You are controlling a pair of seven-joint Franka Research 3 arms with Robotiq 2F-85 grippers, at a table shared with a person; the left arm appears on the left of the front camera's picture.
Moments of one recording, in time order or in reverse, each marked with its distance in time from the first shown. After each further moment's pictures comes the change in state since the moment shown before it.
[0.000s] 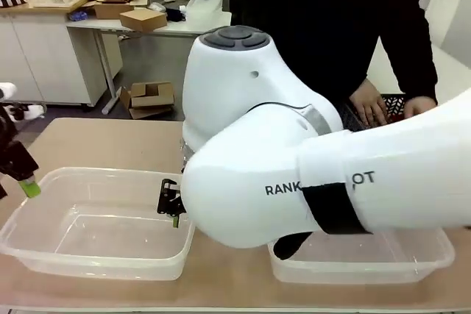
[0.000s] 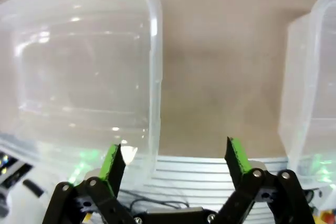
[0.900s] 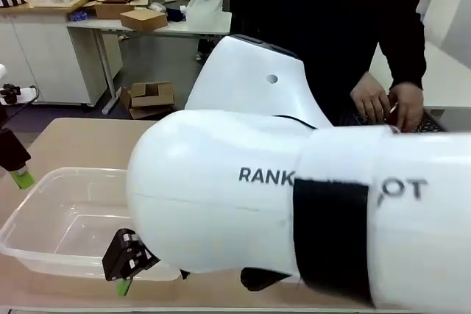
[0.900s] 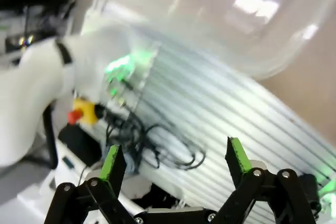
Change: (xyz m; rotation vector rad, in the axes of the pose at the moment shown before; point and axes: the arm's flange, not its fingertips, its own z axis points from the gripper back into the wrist) left arm -0.024 -0.032 0.033 0.052 -0.064 -0.041; right arm -0.076 0.017 0.021 0.322 0.206 0.432
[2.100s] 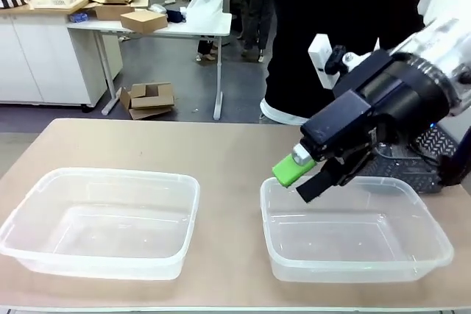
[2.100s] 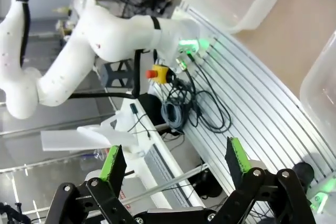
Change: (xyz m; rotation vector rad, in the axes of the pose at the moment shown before) left arm -0.085 0.017 0.078 -0.027 -0.192 -0.178; right arm -0.062 -0.150 0.205 0.484 -0.077 0.114
